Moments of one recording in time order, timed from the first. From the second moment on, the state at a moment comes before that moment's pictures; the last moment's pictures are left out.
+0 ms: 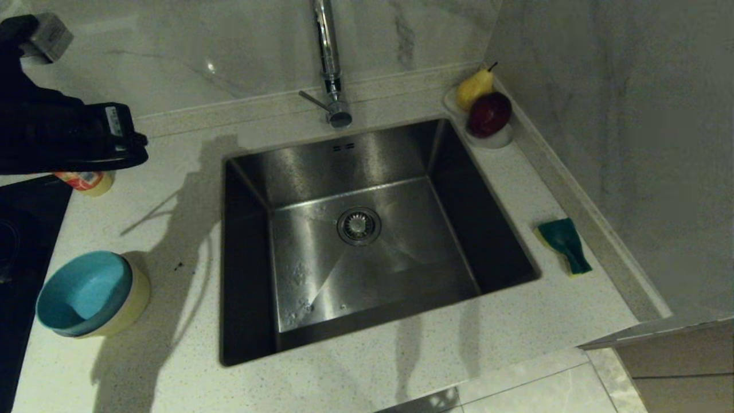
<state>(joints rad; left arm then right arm) -0.08 1.44 -1.39 0.19 0.11 -0.07 0.00 0.00 0.00 0.00 0.02 -0.04</state>
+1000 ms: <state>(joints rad) 0.04 0.39 -0.62 0.18 0.20 -0.07 0.00 0.00 0.00 0.00 0.02 -0.04</state>
